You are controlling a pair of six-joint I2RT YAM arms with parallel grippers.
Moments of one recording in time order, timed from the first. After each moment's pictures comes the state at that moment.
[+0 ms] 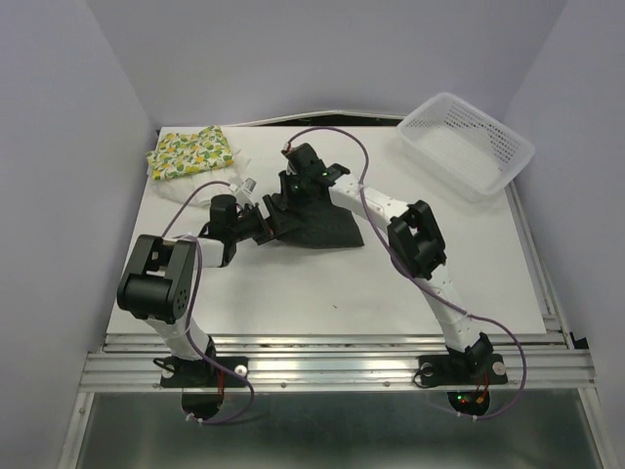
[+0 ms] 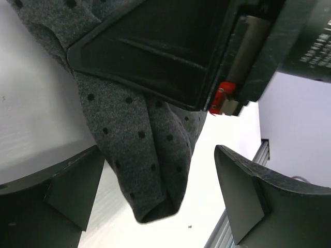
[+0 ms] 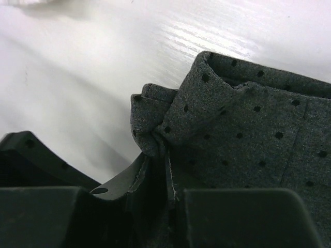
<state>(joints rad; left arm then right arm) -0.19 1.63 0.63 0.52 0.67 -0.73 0.71 2.42 2.15 -0.53 -0.18 0.44</state>
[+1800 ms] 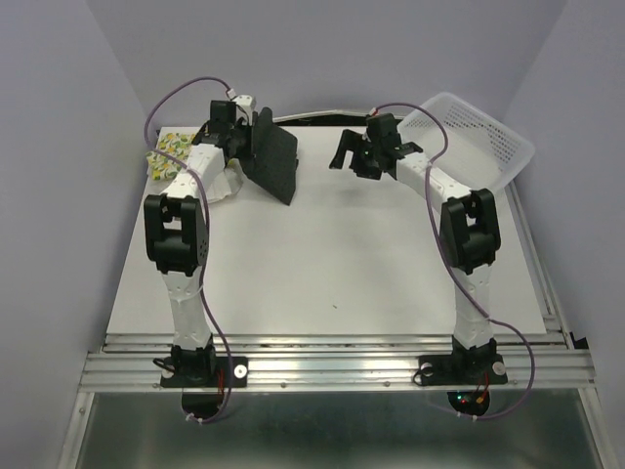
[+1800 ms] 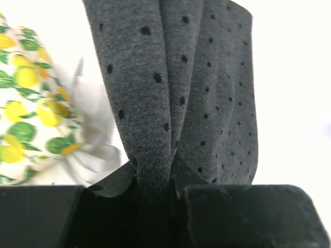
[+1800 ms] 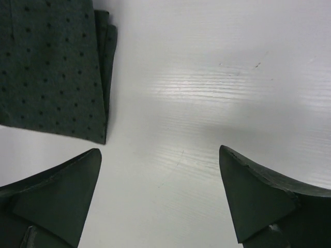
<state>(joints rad) -0.16 2.06 1.77 -0.38 0.11 -0.01 0.36 2.17 1.85 -0.38 -0.16 0.56</state>
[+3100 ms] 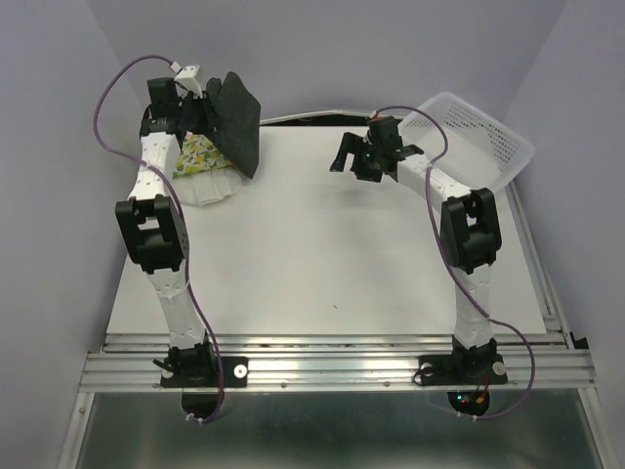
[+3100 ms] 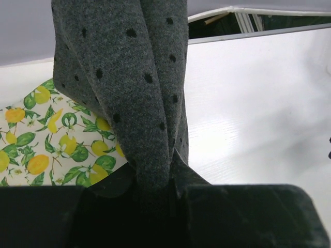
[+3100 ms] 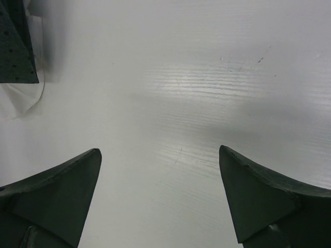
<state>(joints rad) 0.09 2.11 2.03 -0.41 0.49 -0.06 0.36 2.17 1.82 -0.35 -0.22 0.55</state>
